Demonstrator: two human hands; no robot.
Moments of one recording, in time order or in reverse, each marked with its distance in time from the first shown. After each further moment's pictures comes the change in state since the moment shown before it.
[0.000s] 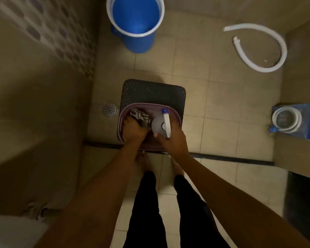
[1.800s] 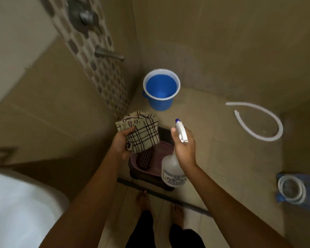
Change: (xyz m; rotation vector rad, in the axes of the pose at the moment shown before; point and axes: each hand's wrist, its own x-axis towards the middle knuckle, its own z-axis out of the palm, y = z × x) left_hand -0.137 0.029 -0.148 -1.519 -0.259 0.075; right_hand -0.075 -0.138 -0.108 0.323 0.206 -0.421
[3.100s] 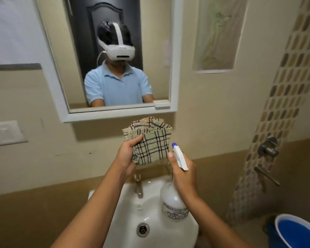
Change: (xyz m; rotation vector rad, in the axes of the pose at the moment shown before) left_hand -0.541 0.106 -0.155 -0.321 0.319 1.099; right_hand -0.357 -0.288 0.152 0.327 -0.907 -0.776
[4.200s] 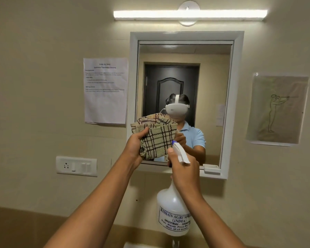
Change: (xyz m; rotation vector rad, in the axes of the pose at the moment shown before) left_hand -0.055 0.219 0.021 0.122 0.148 0.483; right_hand 0.067 -0.198 0.106 0.132 -0.219 -0.230
